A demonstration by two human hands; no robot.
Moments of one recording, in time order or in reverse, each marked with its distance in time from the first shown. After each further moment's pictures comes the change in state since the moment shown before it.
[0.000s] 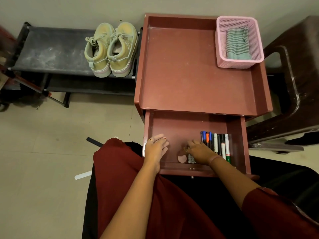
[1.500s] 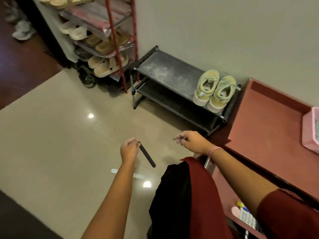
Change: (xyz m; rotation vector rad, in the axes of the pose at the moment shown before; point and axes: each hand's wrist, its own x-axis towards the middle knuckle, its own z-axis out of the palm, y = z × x) left_hand 0.034 0.078 -0.328 -0.427 0.459 0.256; right_hand 0.132 -0.276 -0.211 0.377 0.127 -0.228
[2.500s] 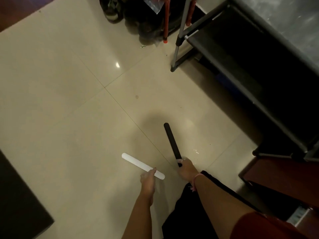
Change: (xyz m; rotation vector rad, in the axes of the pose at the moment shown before) left_hand 0.176 -0.242 -0.043 -0.024 0.186 -0.626; right_hand 0.204 0.115 0.288 0.253 -0.402 0.537
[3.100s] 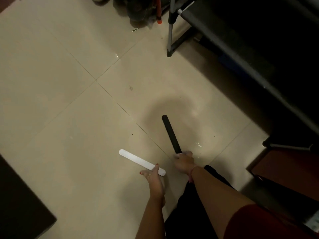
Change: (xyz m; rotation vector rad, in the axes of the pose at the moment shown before) left_hand 0.025 -0.033 0.036 -0.140 0.107 0.038; right_hand 0.048 0.011 0.016 0.200 0.036 0.238
